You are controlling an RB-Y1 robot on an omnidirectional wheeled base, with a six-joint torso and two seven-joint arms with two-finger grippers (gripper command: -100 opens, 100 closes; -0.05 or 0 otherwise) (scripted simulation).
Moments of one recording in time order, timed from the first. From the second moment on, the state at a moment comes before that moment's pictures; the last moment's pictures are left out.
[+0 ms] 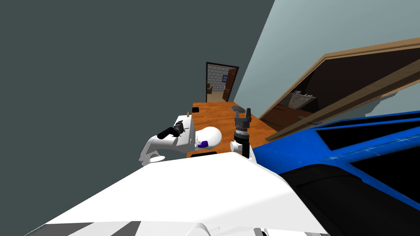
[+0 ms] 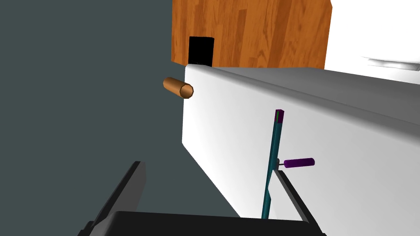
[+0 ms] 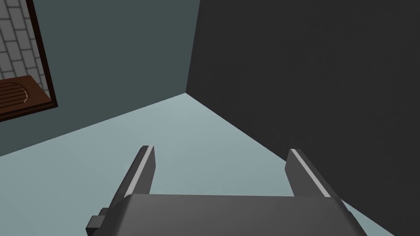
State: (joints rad) left arm 0.15 0.18 -0.15 -2.23 -0.06 1.02 0.28; right arm 0.46 -0.01 -0.07 -2.21 0.02 -0.63 -0.13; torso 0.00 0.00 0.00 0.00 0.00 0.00
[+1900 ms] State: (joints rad) left arm 0.04 0.17 -0.16 -2.18 -0.03 1.50 0.39; right arm 0.46 -0.01 -0.07 -2.21 0.02 -0.63 -0.13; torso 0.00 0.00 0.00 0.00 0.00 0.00
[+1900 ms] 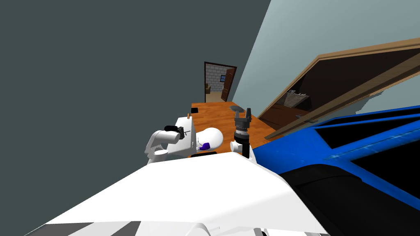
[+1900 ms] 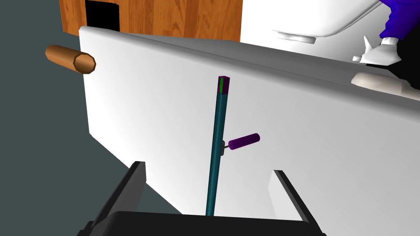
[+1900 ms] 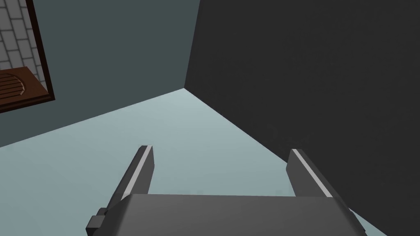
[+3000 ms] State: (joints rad) left arm 0.03 0.16 -0.15 -2.11 -0.03 1.44 0.39; right arm 0.46 -0.01 -0.07 -2.21 0.02 -0.63 -0.13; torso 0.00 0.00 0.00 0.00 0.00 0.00
